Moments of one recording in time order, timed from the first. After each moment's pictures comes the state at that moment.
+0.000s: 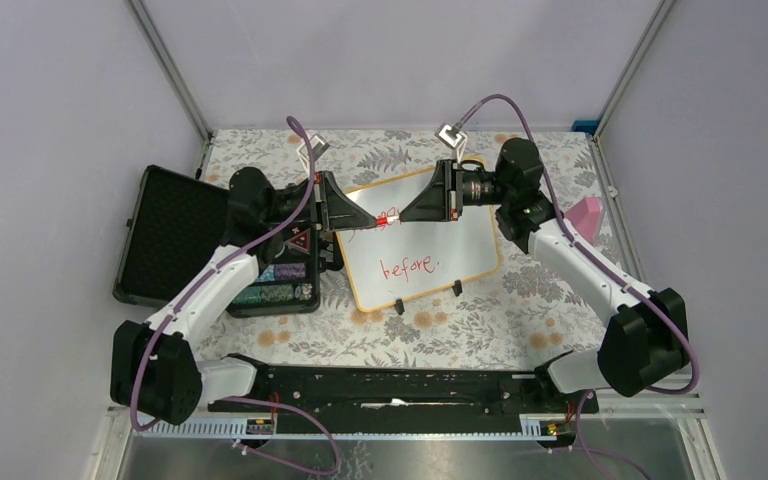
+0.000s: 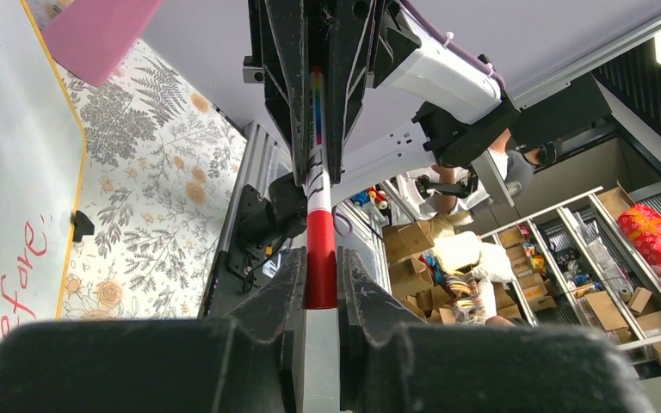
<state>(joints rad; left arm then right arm) -0.32 1.23 0.88 0.58 1.19 -1.15 0.45 1.40 1.10 0.35 -1.17 0.91</state>
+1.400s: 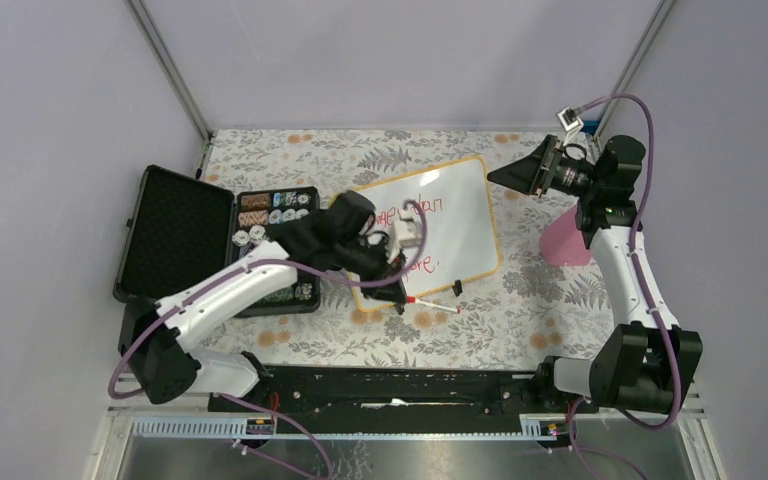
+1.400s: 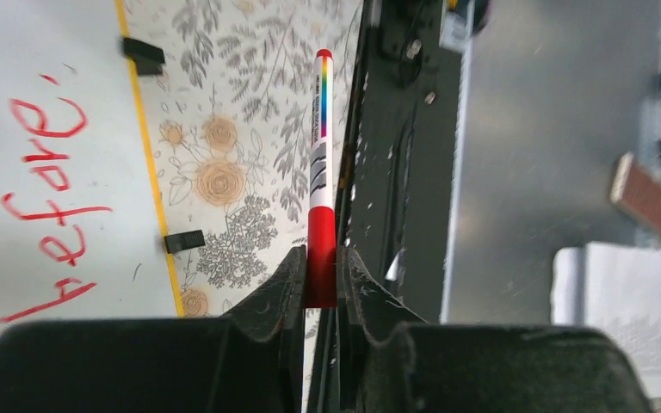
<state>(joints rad) -0.74 1.31 1.17 -0.64 0.77 0.12 -0.10 1.29 1.06 0.19 -1.22 0.80</state>
